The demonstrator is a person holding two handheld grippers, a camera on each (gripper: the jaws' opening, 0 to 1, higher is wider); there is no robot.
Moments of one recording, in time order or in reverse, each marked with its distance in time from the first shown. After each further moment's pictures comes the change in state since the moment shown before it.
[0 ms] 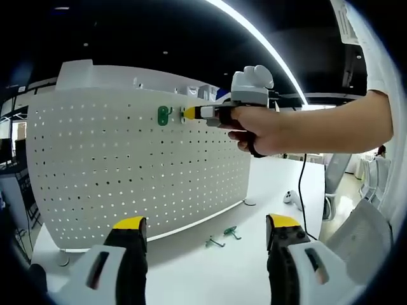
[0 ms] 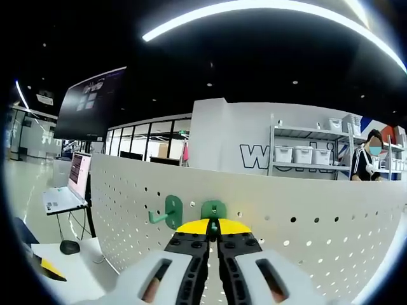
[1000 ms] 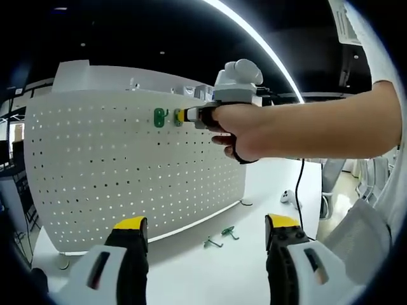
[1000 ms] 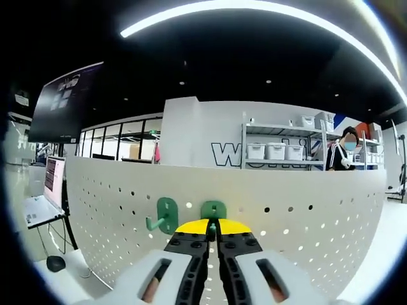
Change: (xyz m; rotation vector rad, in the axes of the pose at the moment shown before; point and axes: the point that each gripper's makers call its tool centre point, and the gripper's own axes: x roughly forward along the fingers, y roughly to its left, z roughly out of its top) left arm -0.001 -0.002 0.005 0.007 0.001 -0.029; right arm 0.008 -0.002 -0.004 0.038 0.011 -0.230
